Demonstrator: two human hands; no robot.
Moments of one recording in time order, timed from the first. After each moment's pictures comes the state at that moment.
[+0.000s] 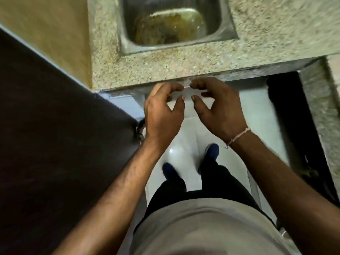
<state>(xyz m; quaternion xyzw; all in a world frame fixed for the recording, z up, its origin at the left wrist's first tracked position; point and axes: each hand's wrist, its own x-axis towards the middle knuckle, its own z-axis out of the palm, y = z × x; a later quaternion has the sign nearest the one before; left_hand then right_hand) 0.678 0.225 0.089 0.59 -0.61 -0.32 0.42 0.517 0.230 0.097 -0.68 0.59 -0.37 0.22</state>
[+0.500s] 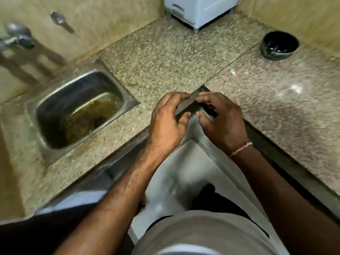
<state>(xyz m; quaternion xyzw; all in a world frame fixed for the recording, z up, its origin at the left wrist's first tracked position) 0.427 0.175 0.158 0.30 -0.83 -0.33 0.32 0.286 0.280 0.153 -0.52 0.74 -0.42 0.01</state>
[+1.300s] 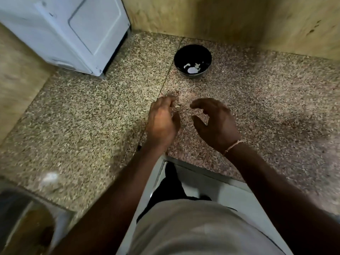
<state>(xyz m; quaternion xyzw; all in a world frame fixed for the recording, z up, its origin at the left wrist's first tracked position) 0.045 0.099 0.101 0.17 -0.93 -0.30 0.14 -0.014 0.271 0.099 -0.31 0.86 -0.41 -0.04</state>
